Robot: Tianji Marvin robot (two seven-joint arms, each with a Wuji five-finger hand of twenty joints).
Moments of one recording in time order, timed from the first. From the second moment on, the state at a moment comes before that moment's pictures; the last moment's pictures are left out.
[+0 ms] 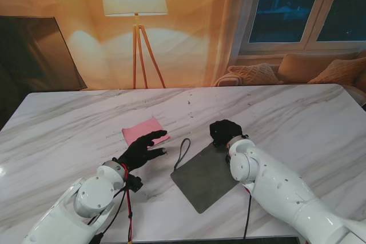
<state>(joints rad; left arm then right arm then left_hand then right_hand) 1.49 -1.15 -1.11 -1.55 0.14 0.03 -0.02 -1.01 -1.22 0.73 -0.94 -0.58 0.13 -0.25 0.71 -0.37 0.70 -0.02 0.35 0.07 0.21 0.34 0.31 0.11 0.21 0.31 0.21 0.25 0.22 0.48 0.01 0.26 0.26 0.85 0.70 -0.91 1.24 -0.28 0.77 -0.15 1.29 0.87 0.96 0.07 0.79 0.66 1.06 0.04 0.98 0.35 0.67 0.09 1.47 0.71</state>
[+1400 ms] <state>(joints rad) 1.22 -1.21 -0.84 -1.28 -0.07 0.04 -0.11 -1.37 -1.16 1.04 -1.42 -0.70 0.07 -0.29 0.71 -0.37 0.72 -0.02 0.35 0.08 0.22 0.34 0.31 0.13 0.24 0.33 0.16 0.23 0.32 0.62 -0.05 0.22 0.71 0.99 0.73 -0.92 1.25 -0.28 0.77 -0.15 1.29 0.87 0.96 0.07 0.83 0.68 1.10 0.04 1.02 0.35 0.69 0.10 1.54 0.72</state>
